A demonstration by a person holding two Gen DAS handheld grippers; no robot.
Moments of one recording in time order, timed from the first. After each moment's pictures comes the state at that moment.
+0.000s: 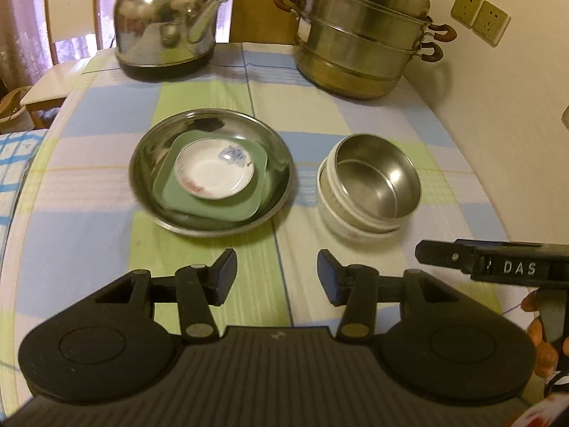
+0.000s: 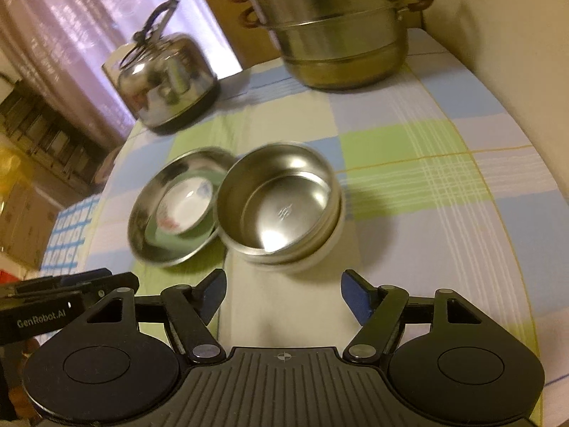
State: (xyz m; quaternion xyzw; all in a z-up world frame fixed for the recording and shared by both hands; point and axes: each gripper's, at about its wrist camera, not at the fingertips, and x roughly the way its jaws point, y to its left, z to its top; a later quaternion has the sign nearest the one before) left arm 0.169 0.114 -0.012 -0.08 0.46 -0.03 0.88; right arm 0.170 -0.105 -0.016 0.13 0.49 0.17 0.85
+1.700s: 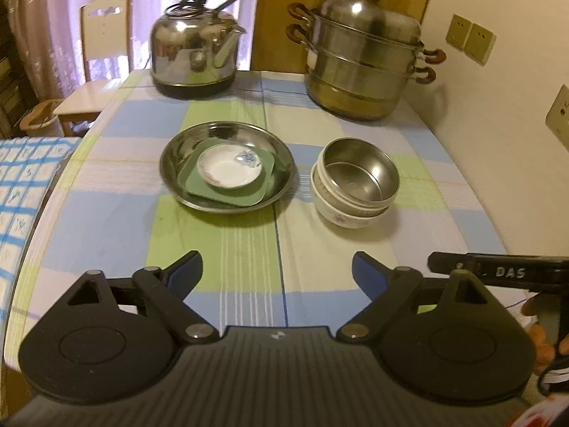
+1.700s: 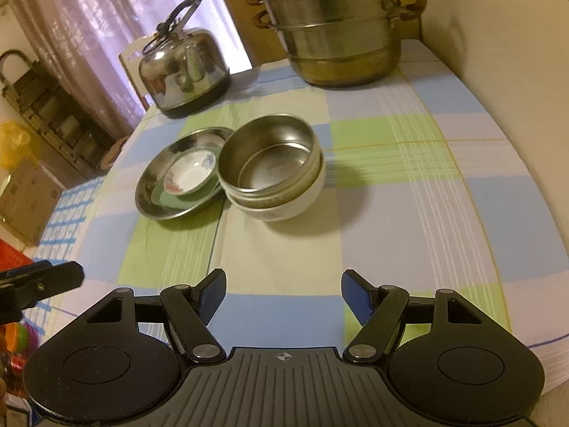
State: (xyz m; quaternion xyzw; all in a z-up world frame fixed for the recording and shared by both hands) left arm 0.096 0.087 0.009 -0.07 0.41 0.02 0.91; right arm 0.114 -0.143 -0.013 0.12 0.46 0.17 0.86
